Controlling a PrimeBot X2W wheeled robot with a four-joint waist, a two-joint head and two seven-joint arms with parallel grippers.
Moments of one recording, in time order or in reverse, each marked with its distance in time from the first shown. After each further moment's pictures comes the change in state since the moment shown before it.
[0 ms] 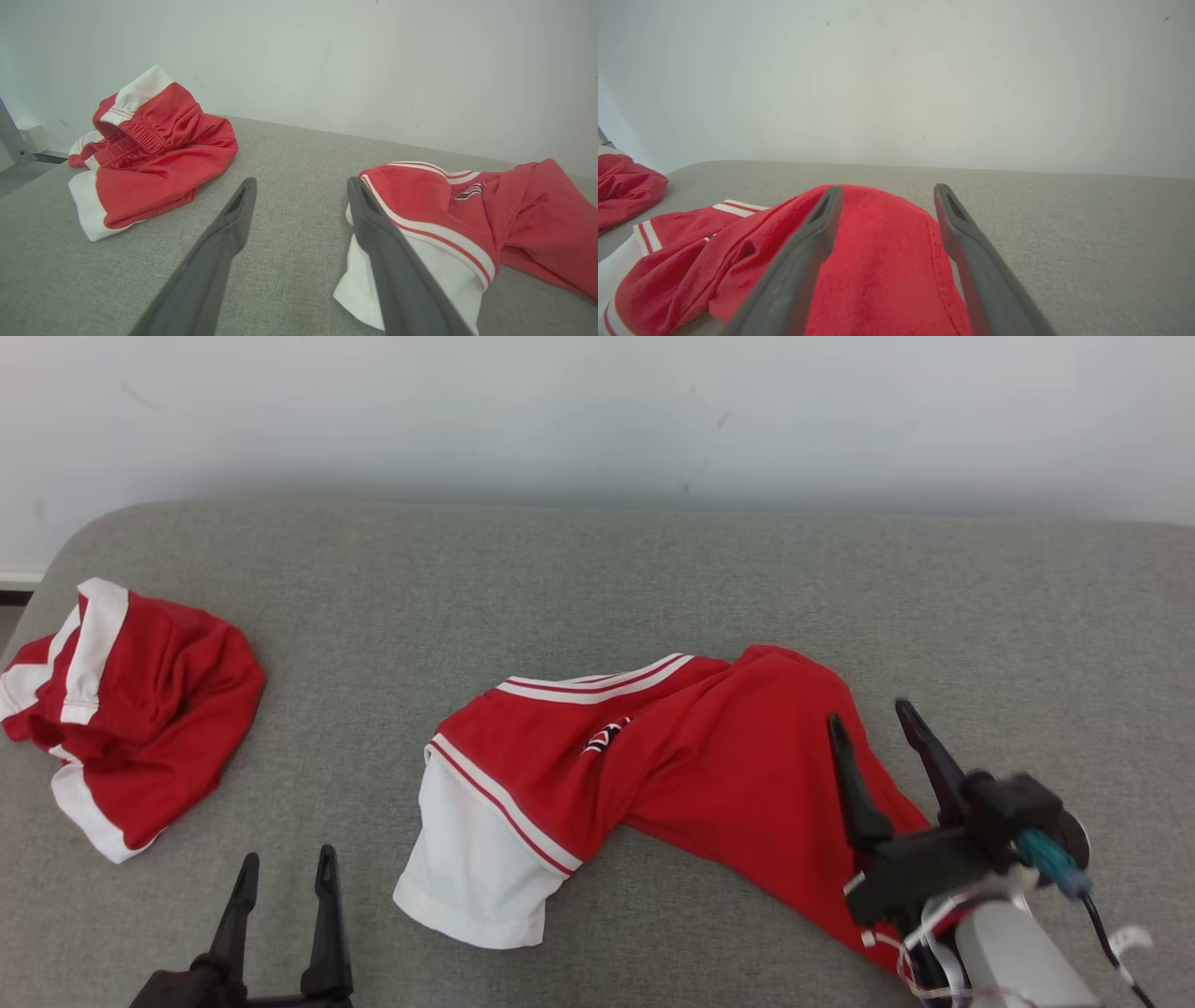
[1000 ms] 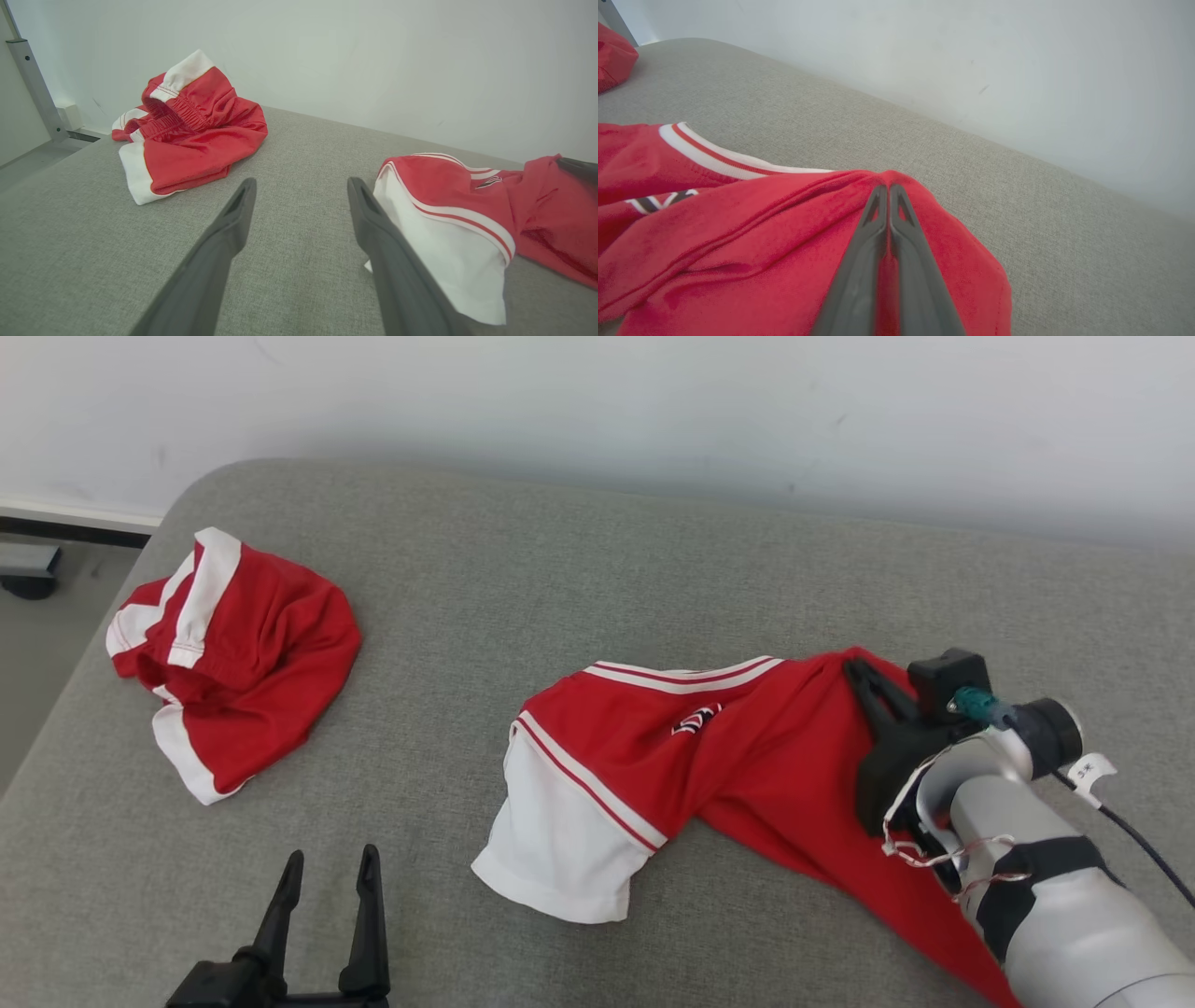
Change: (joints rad) left arm -0.028 0.000 -0.086 0.038 -0.036 0.021 0.000; right arm -0.537 -0.103 0.407 0.739 0.135 0.000 0.015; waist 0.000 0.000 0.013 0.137
